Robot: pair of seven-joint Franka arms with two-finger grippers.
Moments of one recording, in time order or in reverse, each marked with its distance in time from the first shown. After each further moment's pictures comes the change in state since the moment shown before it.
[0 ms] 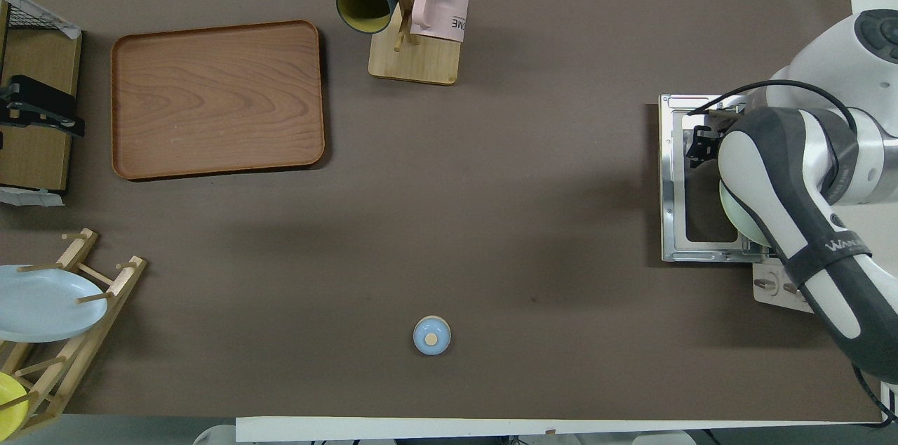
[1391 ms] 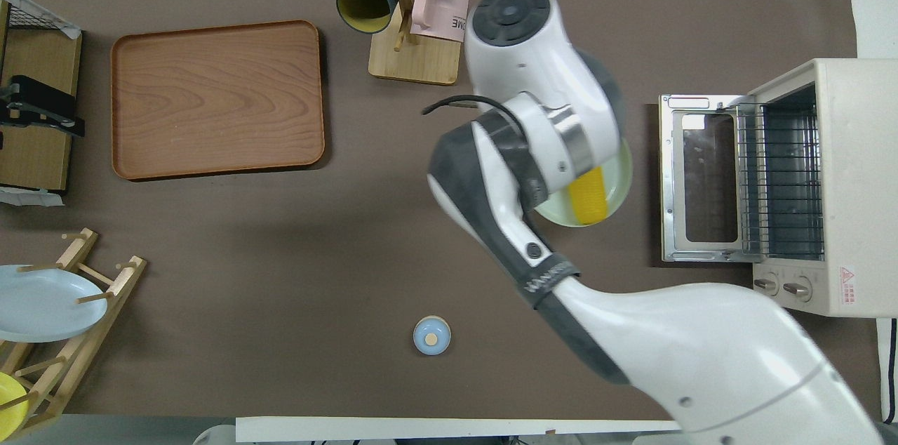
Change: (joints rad) left arm 0.000 0.000 0.000 0.000 0.000 -0.001 0.000; right arm 0.546 0.426 0.037 0.667 0.027 -0.260 0.656
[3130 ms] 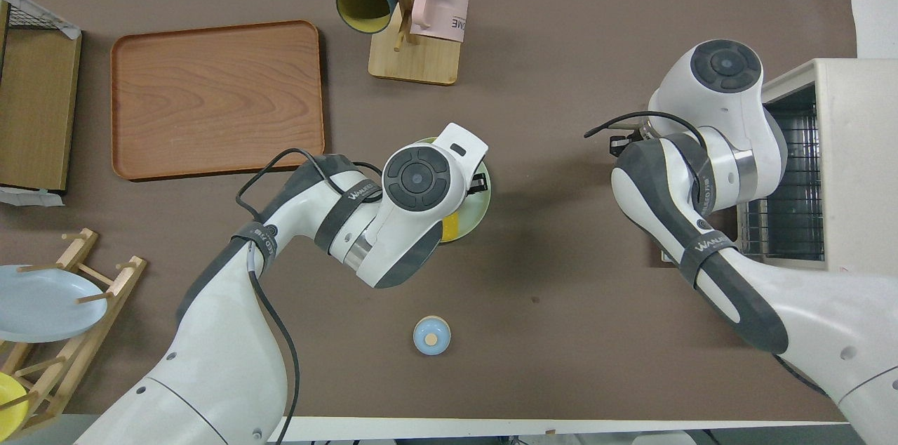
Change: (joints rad) left arm -0.722 0.372 -0.014 -0.321 0.019 0.900 -0.741; right arm -0.498 -0.295 0.097 -0.706 -0.126 0.461 -0.494
